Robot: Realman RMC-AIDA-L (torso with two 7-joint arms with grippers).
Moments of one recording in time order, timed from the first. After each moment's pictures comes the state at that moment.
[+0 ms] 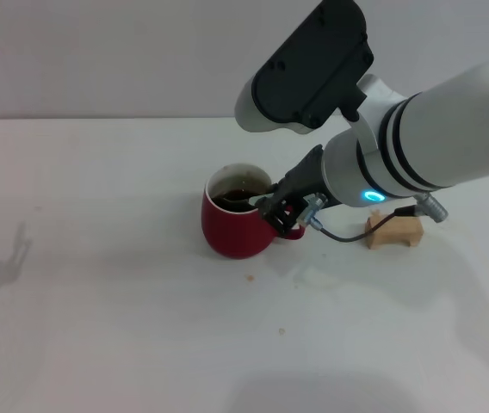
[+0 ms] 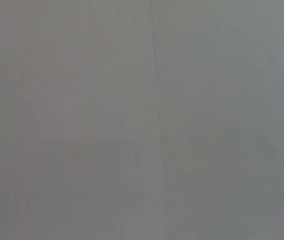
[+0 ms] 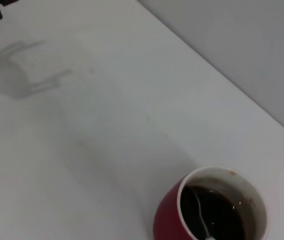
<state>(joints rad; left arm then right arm) -0.15 -2.07 -1.05 -0.29 2.44 1.31 0.00 0.70 2.08 1.27 1.57 -2.70 1.27 -0.18</state>
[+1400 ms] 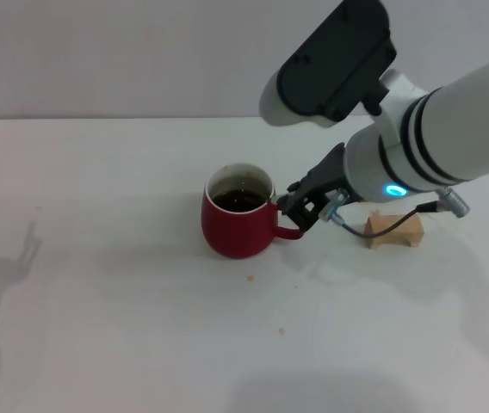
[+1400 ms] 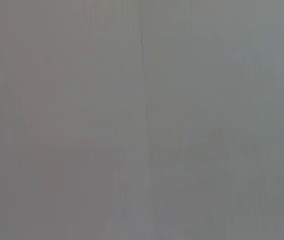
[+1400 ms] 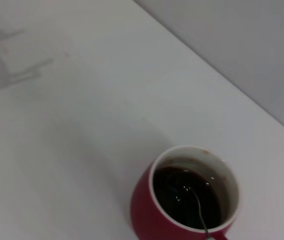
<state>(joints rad) -0.16 -2.07 -1.02 -0.30 2.43 1.31 0.00 0.69 2.08 1.32 1.56 -2.71 1.31 -0.21</state>
